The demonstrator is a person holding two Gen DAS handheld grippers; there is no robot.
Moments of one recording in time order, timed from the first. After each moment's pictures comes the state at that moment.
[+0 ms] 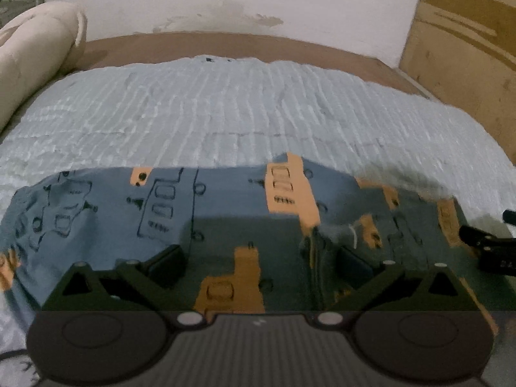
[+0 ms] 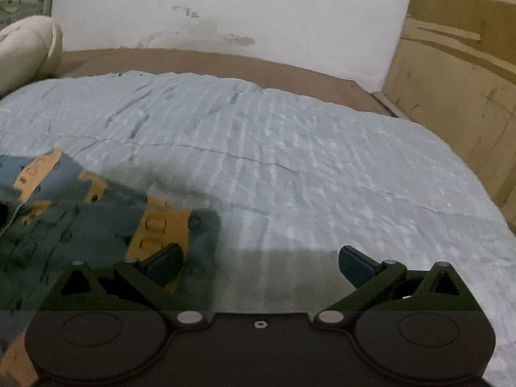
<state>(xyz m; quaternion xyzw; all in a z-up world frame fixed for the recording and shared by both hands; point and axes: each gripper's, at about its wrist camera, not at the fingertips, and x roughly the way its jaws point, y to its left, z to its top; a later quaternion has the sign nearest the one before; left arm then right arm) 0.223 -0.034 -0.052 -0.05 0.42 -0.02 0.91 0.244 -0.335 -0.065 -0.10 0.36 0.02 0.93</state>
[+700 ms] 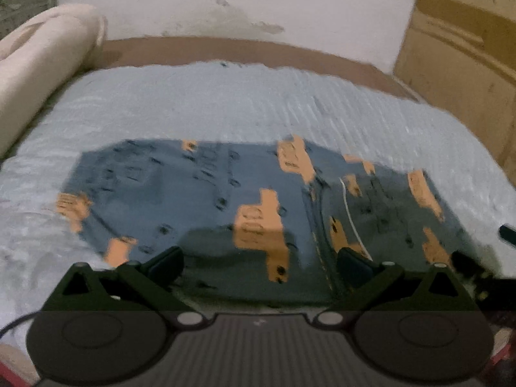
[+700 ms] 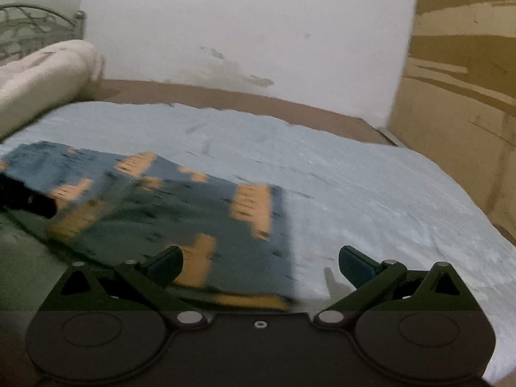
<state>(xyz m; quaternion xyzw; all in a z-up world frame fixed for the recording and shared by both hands) 0.136 -0.009 -0.014 -0.07 0.40 -0.02 0.91 0.109 -0.290 -0.038 -0.09 0.28 0.06 0.95</state>
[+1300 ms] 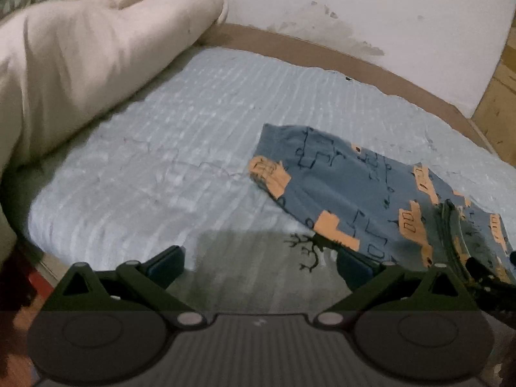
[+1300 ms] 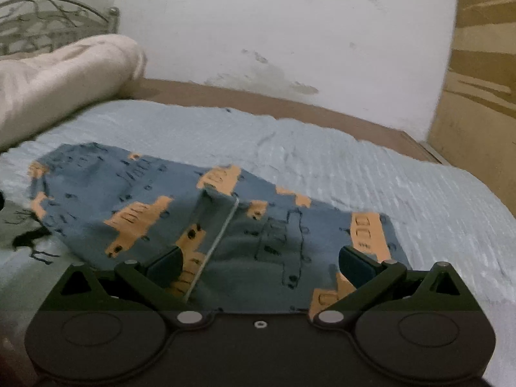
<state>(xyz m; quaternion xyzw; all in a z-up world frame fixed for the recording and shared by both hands) 0.079 0.116 -0.022 -0.14 0.40 0.12 0.90 0.124 -0.191 -0.050 -0.10 0.28 0.10 0.95</state>
